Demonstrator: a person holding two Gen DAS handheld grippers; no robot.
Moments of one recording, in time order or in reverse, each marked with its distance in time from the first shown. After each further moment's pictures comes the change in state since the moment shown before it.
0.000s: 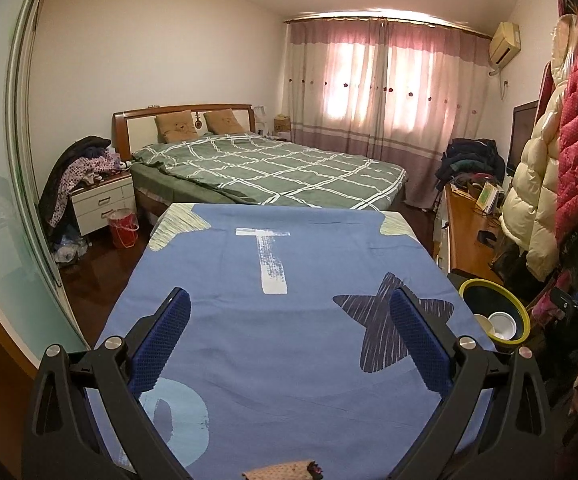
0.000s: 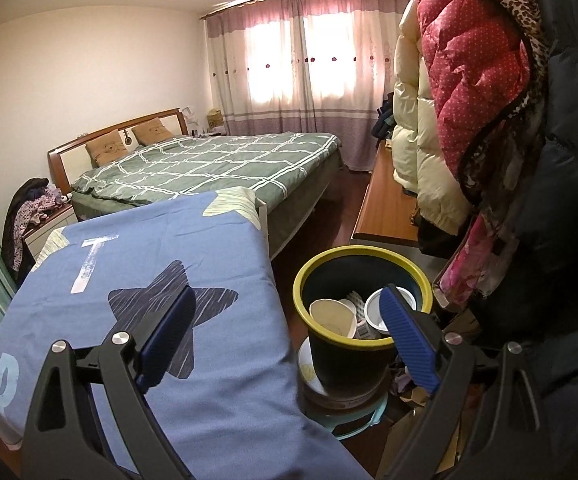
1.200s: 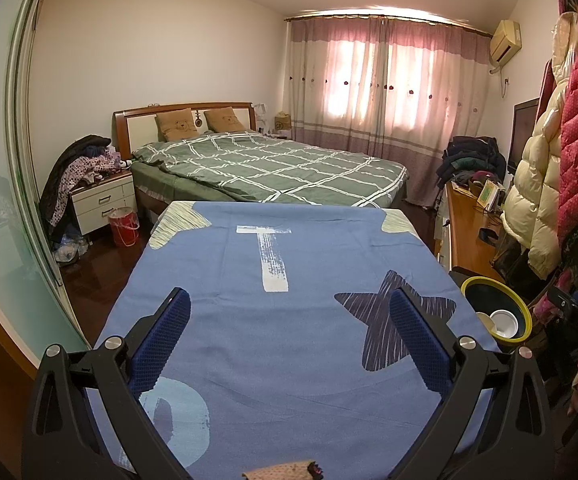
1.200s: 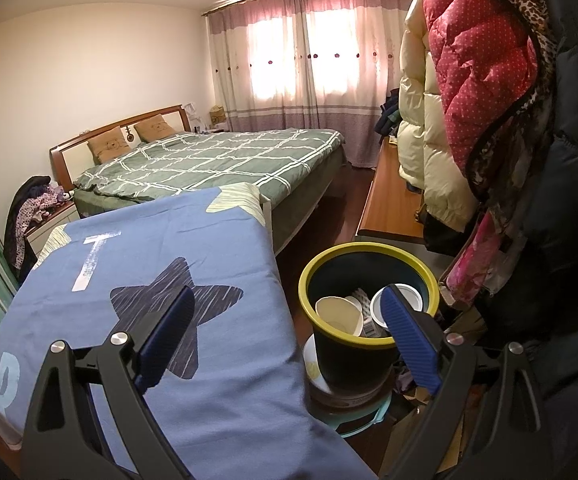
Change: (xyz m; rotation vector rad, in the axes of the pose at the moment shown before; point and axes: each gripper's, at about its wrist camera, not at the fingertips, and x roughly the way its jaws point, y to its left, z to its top) left arm 0.003 0.000 -0.003 -0.001 0.004 0.005; right arm 0.004 0.004 -0.002 0.002 0.013 0.011
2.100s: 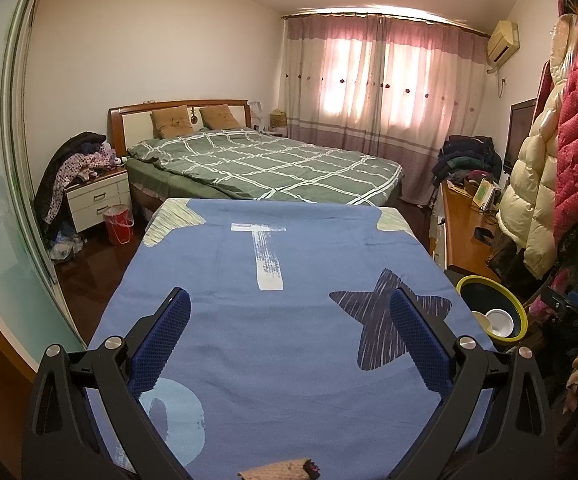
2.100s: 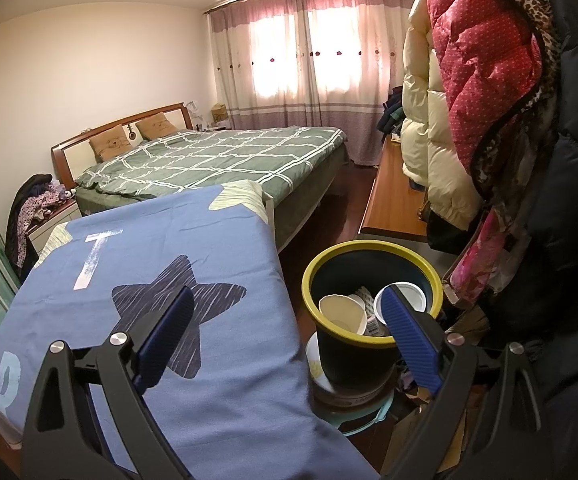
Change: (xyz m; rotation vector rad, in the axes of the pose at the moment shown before) left arm 0.006 -0.005 -0.006 -0.004 0.011 -0.022; right arm 0.002 0.004 -0.001 -0.002 0.004 0.004
